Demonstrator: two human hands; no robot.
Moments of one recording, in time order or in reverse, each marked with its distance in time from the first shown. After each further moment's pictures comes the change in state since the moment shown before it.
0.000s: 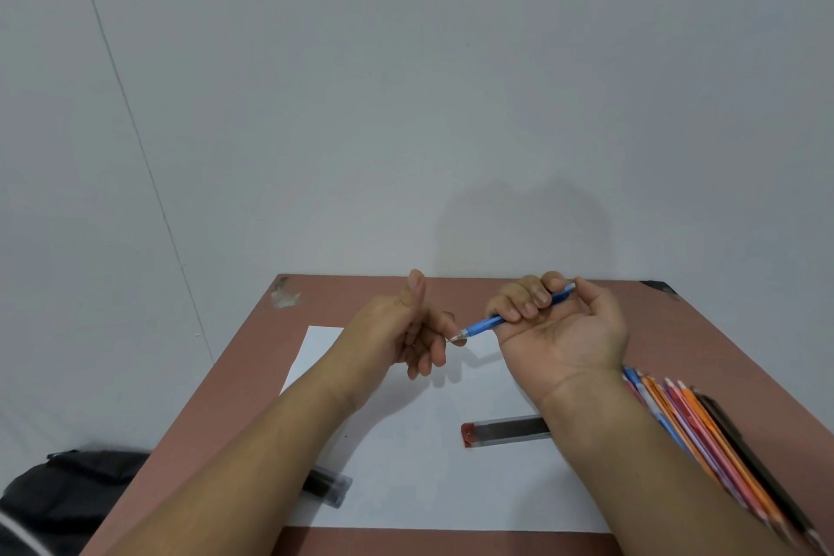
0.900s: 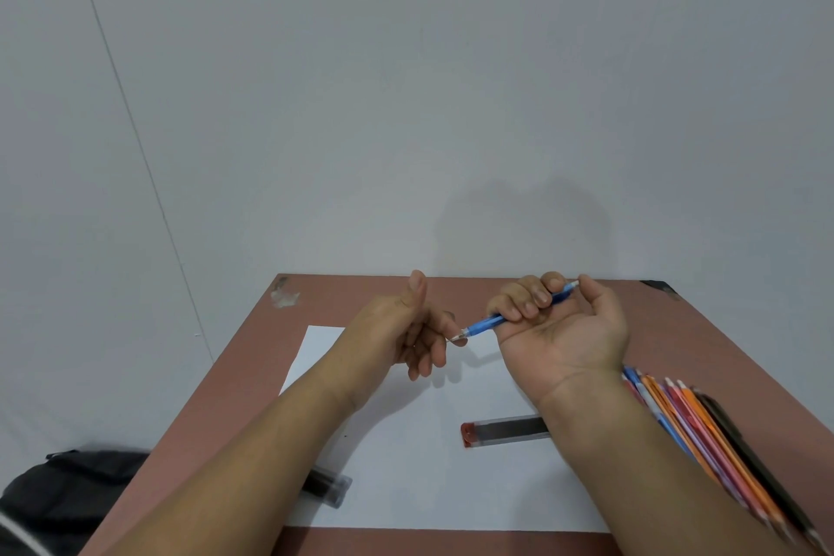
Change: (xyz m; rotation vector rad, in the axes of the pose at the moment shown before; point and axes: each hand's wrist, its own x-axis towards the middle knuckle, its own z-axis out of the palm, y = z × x) left_hand 0.001 -0.002 -0.001 0.017 -0.006 0.005; right_hand -0.001 0.000 0.000 0.013 0.011 0.001
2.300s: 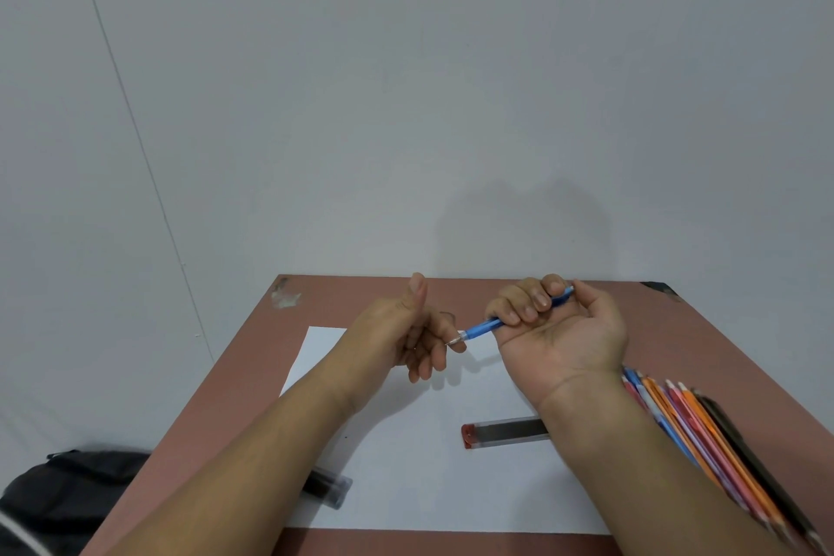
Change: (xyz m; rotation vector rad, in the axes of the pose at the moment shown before) left_hand 0.000 -0.001 0.000 -0.008 -0.034 0.013; right_hand 0.002 0.001 -0.001 -0.011 0.005 -0.001
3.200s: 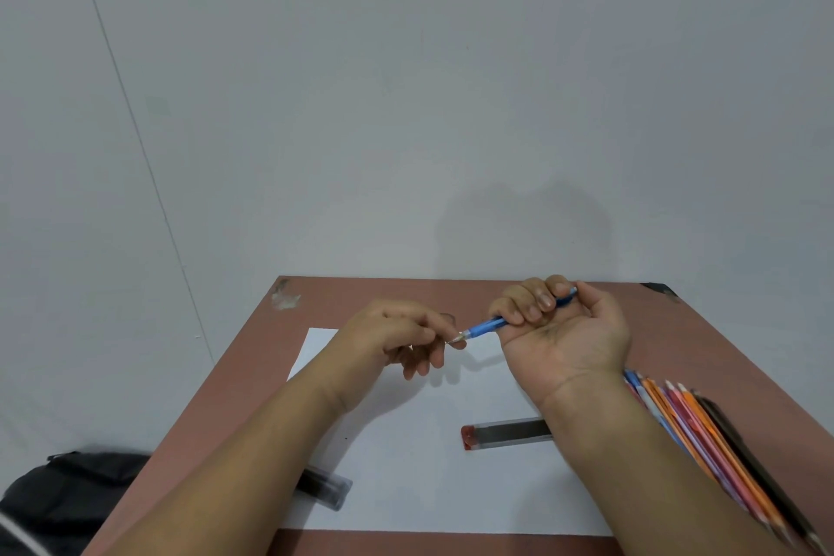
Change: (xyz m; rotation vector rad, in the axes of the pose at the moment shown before) left_hand 0.000 -0.006 -0.013 0.012 -0.043 0.030; right_hand 0.001 -0.003 0.000 0.023 0.001 0.005
